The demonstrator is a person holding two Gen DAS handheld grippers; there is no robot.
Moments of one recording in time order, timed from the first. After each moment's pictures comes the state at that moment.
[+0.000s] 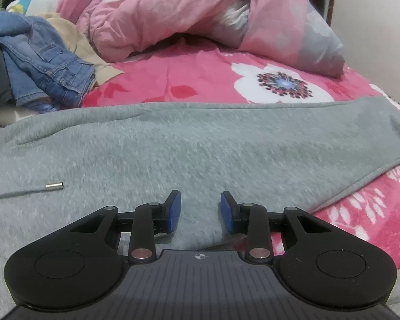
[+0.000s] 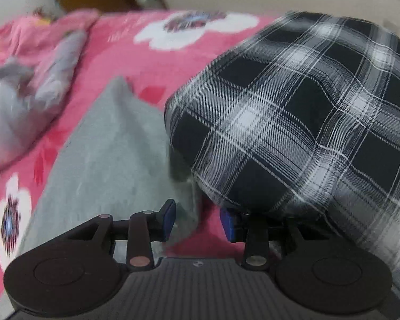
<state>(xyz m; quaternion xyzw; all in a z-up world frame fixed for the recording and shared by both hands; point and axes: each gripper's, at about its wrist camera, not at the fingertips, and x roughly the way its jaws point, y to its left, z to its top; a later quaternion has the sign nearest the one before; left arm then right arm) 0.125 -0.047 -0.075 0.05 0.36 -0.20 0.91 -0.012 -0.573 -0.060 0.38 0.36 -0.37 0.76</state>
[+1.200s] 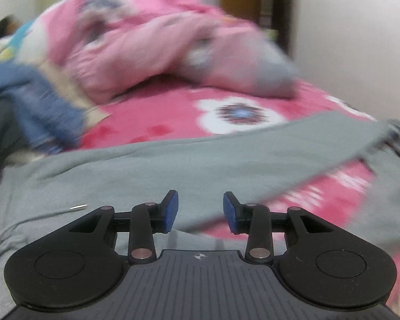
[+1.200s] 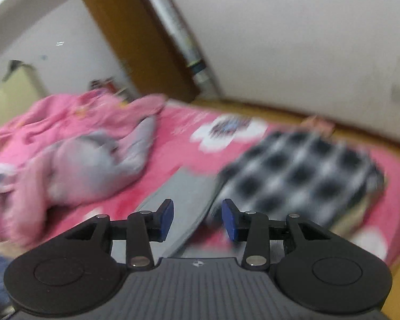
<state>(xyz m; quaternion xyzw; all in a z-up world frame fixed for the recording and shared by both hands) 0.036 -0.027 -0.004 0.09 0.28 -0.30 0.91 -0.204 -0.504 0.064 0.34 0.20 -0.28 0.88</state>
